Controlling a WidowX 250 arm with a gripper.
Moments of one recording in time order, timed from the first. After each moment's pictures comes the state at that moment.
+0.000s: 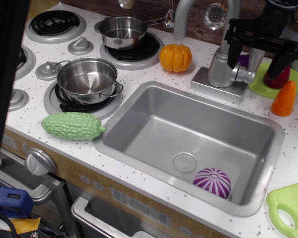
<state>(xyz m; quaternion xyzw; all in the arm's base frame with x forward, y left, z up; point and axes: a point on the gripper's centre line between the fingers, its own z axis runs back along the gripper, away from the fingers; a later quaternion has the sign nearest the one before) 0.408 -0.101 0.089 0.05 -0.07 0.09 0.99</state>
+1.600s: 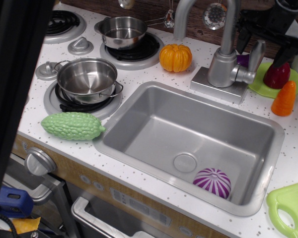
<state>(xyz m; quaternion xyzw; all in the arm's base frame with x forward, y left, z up) 0.451 -0.091 0.092 0.09 -0.18 0.05 0.98</state>
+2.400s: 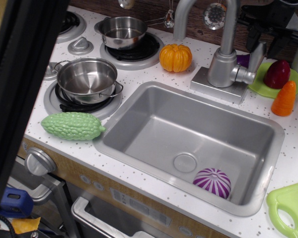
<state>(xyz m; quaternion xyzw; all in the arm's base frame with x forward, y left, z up) 0.463 -0.090 0.090 0.07 -0.17 0.06 0.98</state>
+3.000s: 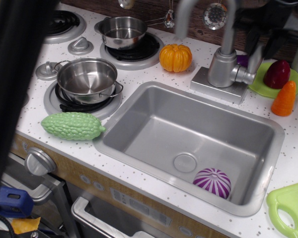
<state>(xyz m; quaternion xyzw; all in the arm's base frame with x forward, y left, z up) 0.432 -0.104 0.082 0.03 -0.11 0.14 0.98</state>
